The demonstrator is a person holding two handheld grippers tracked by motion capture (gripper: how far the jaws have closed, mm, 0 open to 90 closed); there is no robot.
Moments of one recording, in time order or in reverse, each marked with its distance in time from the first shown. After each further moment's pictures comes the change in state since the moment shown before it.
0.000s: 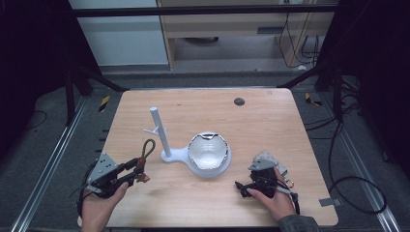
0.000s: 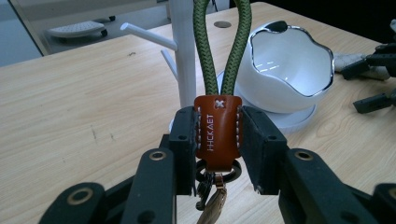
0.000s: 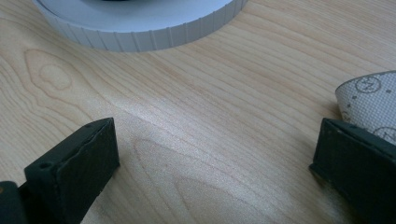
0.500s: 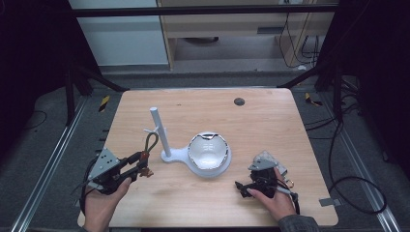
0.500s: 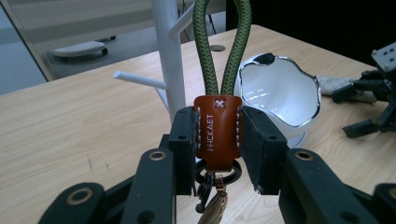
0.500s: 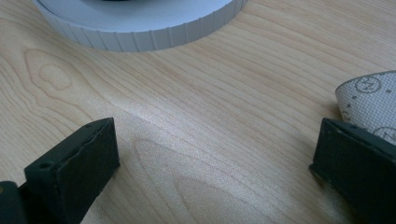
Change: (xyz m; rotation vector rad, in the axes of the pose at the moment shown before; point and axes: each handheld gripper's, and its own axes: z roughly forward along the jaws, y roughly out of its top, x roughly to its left) left arm -0.009 0.022 0.001 -0.059 -0.005 0.010; right arm 0.000 0.000 0.000 0.001 -0.001 -0.002
